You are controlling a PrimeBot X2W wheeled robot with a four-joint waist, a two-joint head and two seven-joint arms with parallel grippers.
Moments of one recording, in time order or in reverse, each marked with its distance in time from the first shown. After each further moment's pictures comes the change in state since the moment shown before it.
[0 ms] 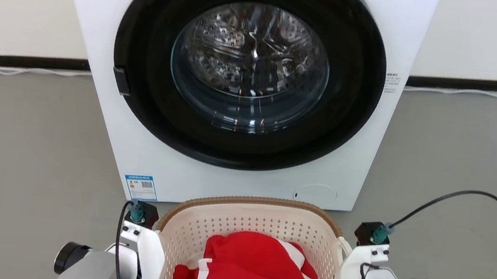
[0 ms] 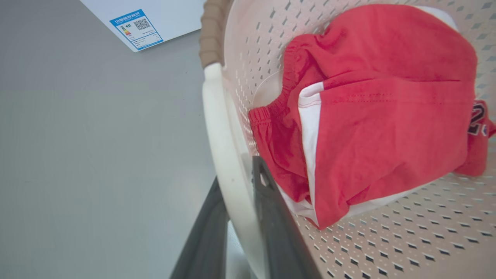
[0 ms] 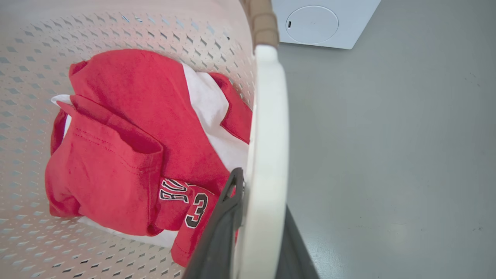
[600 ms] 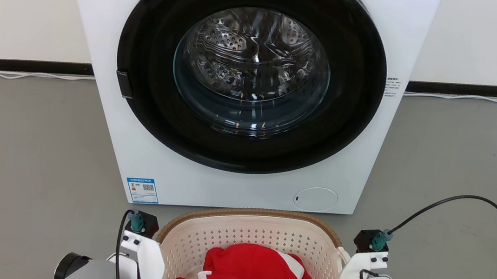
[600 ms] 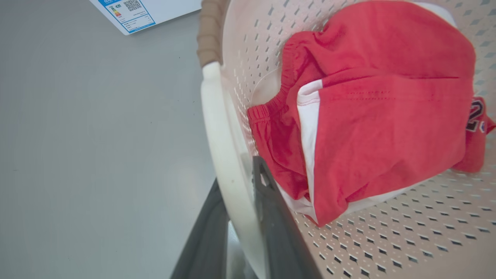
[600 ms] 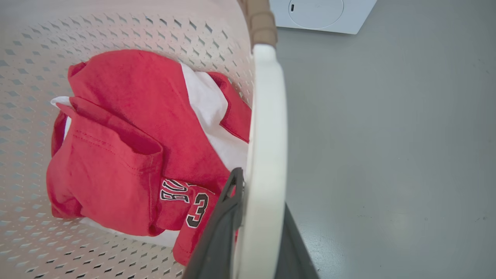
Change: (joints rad) left arm 0.029 0.011 -0.046 -0.026 -0.058 0.000 0.033; right arm 0.011 0.000 0.062 0.018 0.070 0.000 0.018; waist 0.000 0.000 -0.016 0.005
